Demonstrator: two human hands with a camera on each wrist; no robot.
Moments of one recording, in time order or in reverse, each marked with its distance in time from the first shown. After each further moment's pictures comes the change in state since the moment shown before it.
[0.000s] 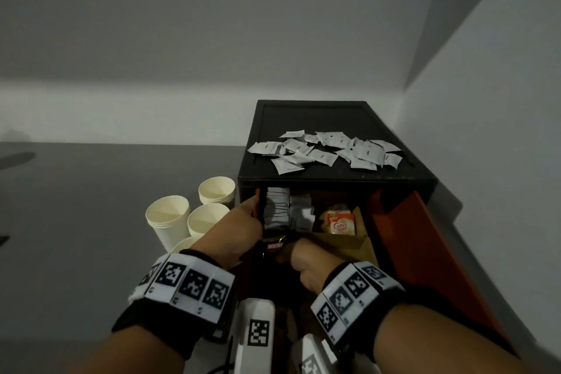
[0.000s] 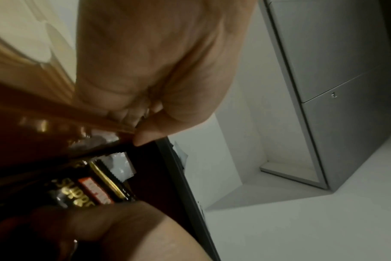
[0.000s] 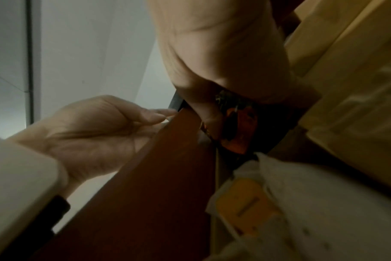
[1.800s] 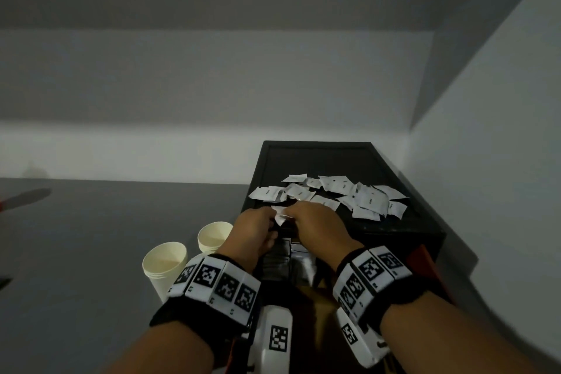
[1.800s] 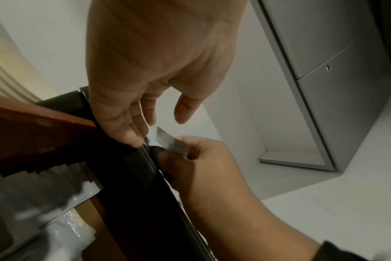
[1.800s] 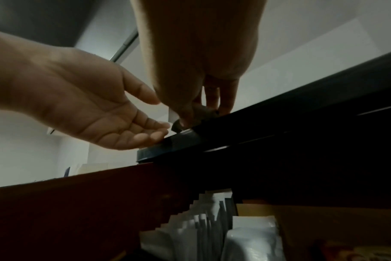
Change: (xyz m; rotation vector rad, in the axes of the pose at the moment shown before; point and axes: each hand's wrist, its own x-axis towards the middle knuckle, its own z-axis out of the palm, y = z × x) left_hand 0.061 0.054 0.013 -0.395 0.275 -0.185; right_hand 0.011 -0.096 -0.059 -1.119 0.350 -1.045
